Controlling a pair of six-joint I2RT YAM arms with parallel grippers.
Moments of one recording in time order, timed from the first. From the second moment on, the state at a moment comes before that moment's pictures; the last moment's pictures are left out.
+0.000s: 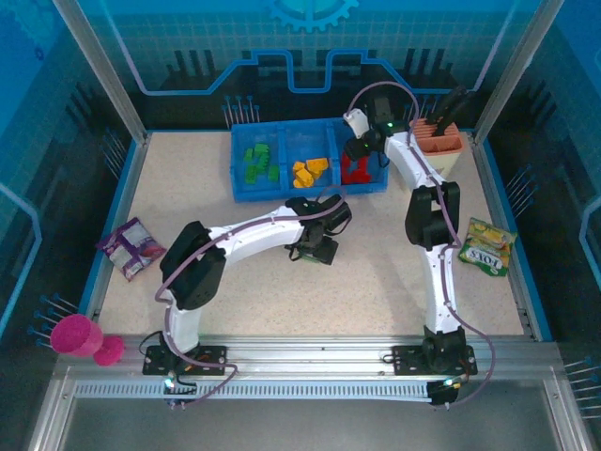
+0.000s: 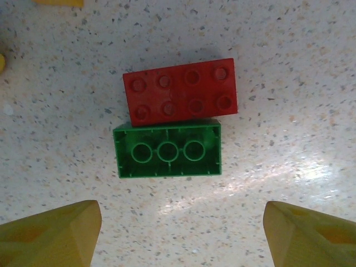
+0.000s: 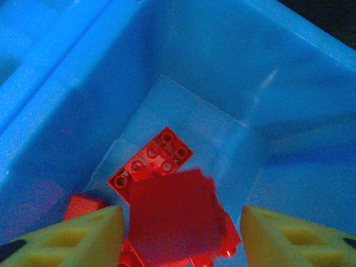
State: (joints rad) left arm -0.85 1.96 1.55 -0.98 -0.16 -0.53; right arm 0.20 2.44 2.31 -0.76 -0.08 -0.41
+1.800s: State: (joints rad) left arm -0.74 2.12 1.56 -0.92 -0.04 -0.55; right arm 0.19 2.42 2.28 -0.78 -0.11 -0.42
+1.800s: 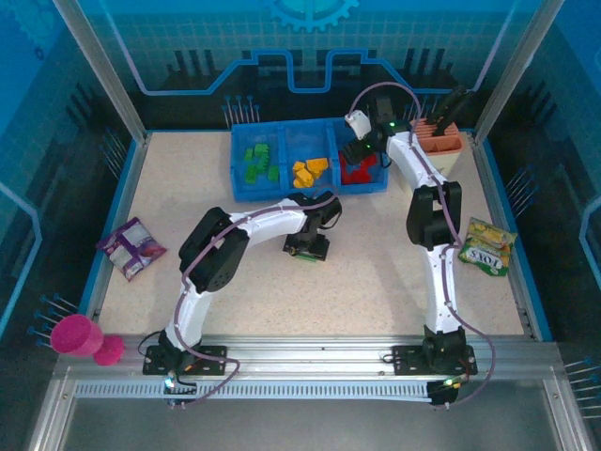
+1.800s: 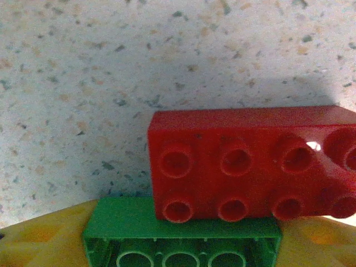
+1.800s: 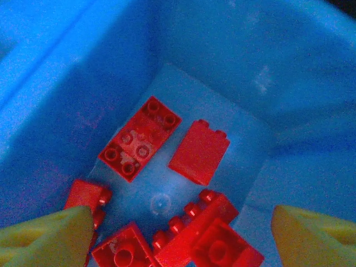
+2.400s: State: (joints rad) left arm -0.63 1.77 1.47 -0.96 -0.03 -0.55; right arm 0.19 1.83 1.64 -0.64 -0.19 -0.28
